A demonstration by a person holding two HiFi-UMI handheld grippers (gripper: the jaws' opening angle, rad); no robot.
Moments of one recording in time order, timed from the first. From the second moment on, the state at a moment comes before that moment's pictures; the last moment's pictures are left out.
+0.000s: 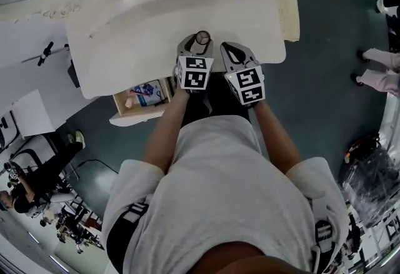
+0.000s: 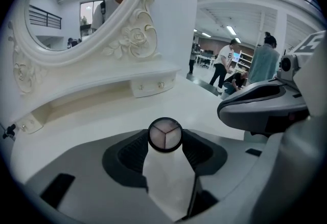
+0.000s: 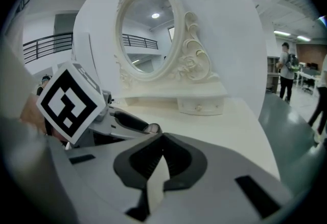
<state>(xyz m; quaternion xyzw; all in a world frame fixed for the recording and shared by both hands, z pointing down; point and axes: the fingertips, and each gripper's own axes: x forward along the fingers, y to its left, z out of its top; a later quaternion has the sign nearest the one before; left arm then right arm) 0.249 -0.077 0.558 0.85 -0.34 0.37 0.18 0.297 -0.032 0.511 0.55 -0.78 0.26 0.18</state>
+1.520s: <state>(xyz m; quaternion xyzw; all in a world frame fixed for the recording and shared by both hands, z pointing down) 0.085 -0.050 0.541 0.78 -0.47 0.32 0.26 0.128 -0.045 0.509 0.40 -0.86 0.24 0.22</state>
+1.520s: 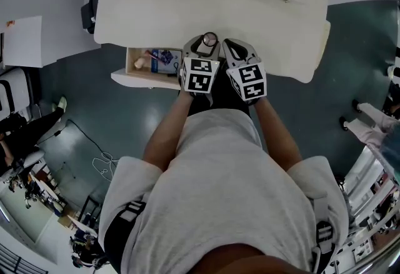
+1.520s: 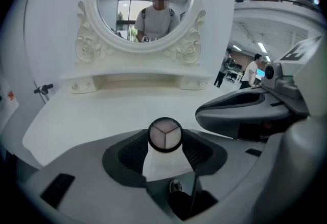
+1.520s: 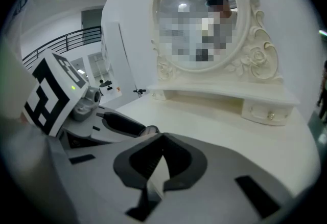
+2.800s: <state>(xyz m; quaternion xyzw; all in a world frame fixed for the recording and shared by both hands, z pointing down) -0.049 -0.009 0.553 0.74 -0.51 0.32 0.29 -0.005 -0.019 0.523 0.33 -0.88 0.23 0.25</state>
